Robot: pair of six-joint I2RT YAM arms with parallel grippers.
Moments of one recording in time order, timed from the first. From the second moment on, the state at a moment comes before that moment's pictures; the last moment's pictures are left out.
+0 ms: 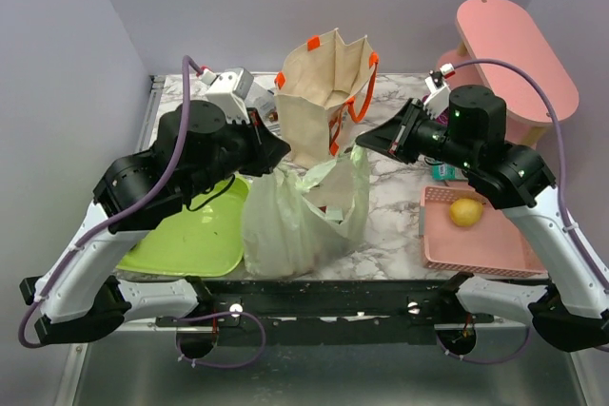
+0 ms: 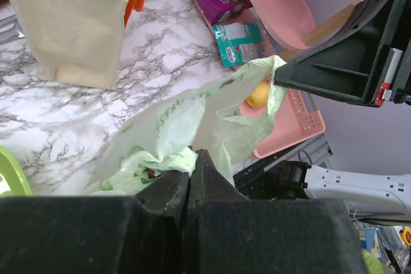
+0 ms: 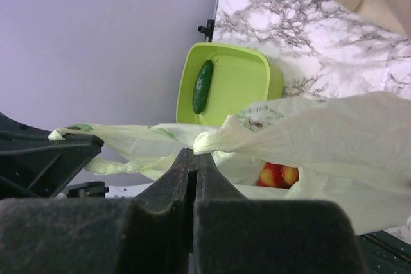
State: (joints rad) left arm -0.98 1.11 1.76 -0.99 -0.24 -0.65; right arm 0.64 1.11 1.52 -0.75 -0.20 0.95
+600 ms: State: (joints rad) left arm -0.85 1.11 1.86 -1.01 0.02 -0.49; right arm 0.64 1.12 1.65 -0.80 -0.15 0.91
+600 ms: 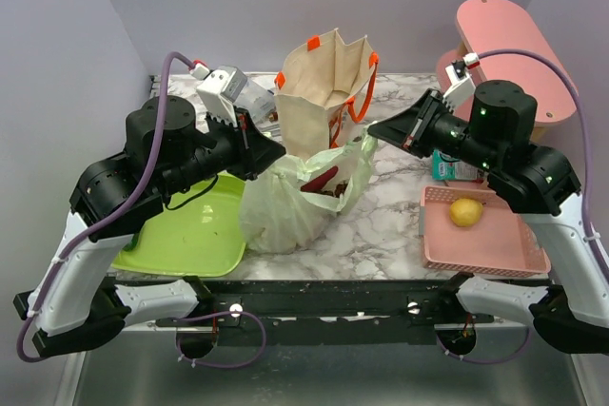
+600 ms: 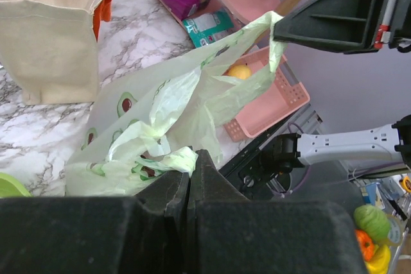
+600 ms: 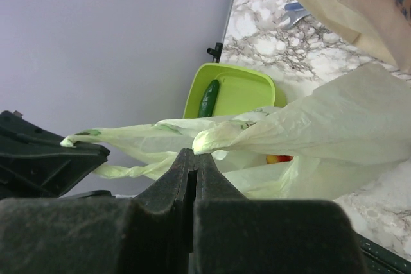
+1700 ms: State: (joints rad) left arm -0.84 0.73 1.30 -0.80 0.25 -0.66; right arm 0.64 0.96 1.31 -0.79 -0.29 0.90
